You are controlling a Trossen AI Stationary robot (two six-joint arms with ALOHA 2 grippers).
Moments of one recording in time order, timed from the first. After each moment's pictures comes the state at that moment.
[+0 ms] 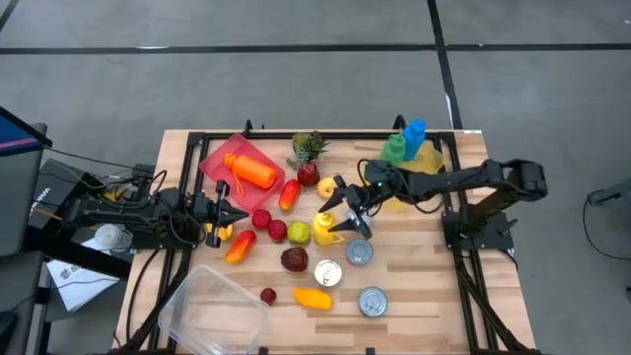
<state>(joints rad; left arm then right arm) -0.01 0.17 0.01 0.30 0.03 0.07 -0.11 1.49 0.84 0.36 -0.53 -0.08</state>
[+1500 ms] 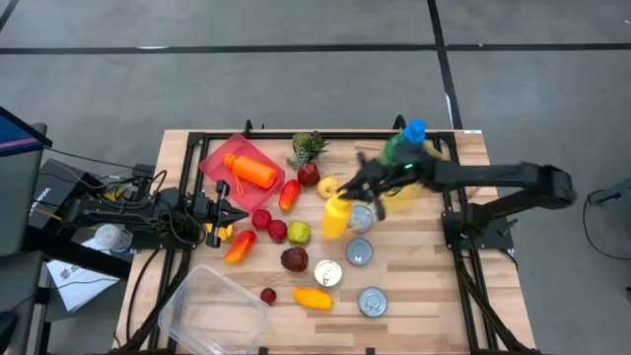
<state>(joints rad) -0.01 0.17 0.01 0.30 0.03 0.07 -0.21 1.22 0.84 0.21 -0.44 0.05</state>
